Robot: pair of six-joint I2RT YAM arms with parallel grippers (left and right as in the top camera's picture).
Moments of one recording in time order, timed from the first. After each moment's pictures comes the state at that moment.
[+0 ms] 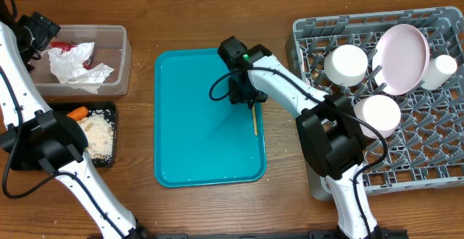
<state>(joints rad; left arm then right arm) 0.50 2.41 2.66 -1.47 0.05 -0.56 0.58 2.29 1.82 -1.00 0.06 0.54</state>
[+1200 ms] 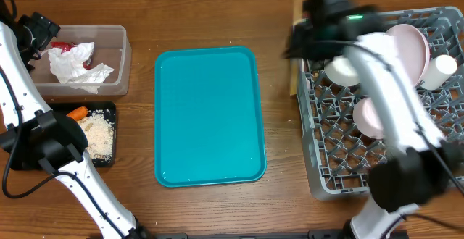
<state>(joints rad) 0.50 2.41 2.66 -1.47 0.05 -0.56 0.21 1.86 1.90 -1.16 -0.15 0.30</state>
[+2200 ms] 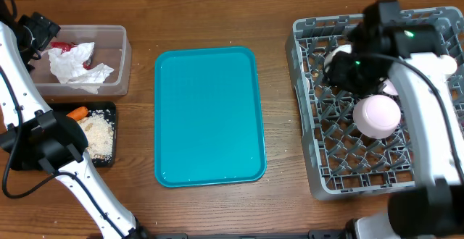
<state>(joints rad) 0.50 2.41 2.66 -1.47 0.05 -0.56 0.04 1.65 1.70 -1.39 -0.22 0.28</state>
